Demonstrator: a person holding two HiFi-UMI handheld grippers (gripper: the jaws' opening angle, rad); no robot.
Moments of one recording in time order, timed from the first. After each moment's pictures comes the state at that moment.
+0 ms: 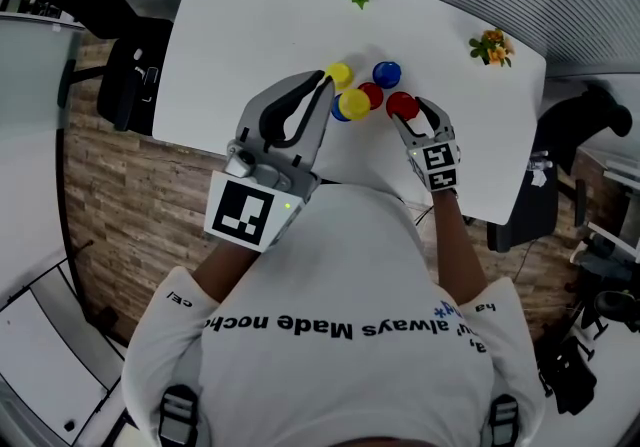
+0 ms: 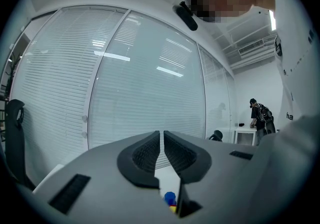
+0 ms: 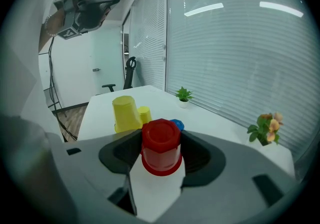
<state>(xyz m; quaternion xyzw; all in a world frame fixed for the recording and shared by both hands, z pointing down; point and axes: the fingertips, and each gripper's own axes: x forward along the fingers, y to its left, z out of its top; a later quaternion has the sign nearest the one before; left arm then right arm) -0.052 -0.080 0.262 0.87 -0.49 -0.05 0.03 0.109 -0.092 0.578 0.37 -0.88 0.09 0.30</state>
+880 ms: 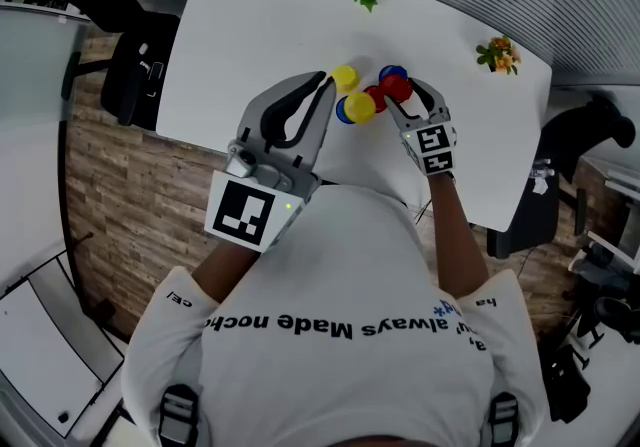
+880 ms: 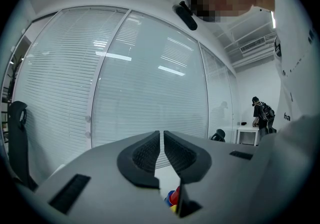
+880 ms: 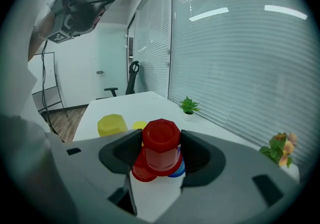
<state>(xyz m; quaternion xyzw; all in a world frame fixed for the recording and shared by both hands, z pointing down) -0.059 -0.084 0.263 0.87 -0.50 -0.04 0.03 0.073 -0.136 0.565 0.35 -0.89 0.06 0.28</state>
